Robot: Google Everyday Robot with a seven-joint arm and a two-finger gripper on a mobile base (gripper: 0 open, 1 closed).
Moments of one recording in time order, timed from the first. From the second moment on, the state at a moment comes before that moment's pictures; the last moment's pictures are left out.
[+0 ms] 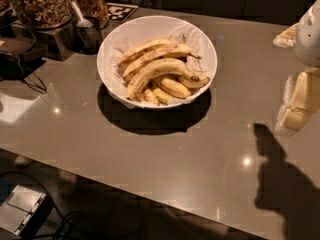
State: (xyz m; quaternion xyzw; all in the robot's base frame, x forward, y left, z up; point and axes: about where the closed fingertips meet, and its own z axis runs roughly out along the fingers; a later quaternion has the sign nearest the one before) arm 0.438 -0.217 0.976 -0.60 0.78 -0.03 0.16
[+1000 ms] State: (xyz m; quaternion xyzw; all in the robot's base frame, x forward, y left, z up) arm 0.461 -0.173 0.984 -0.65 0.75 -0.04 0.13
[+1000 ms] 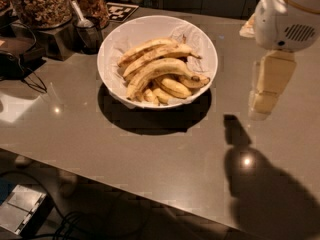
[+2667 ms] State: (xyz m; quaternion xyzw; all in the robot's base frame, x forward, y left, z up) arm 0.514 -0.081 0.966 -0.67 0.73 -0.05 0.11
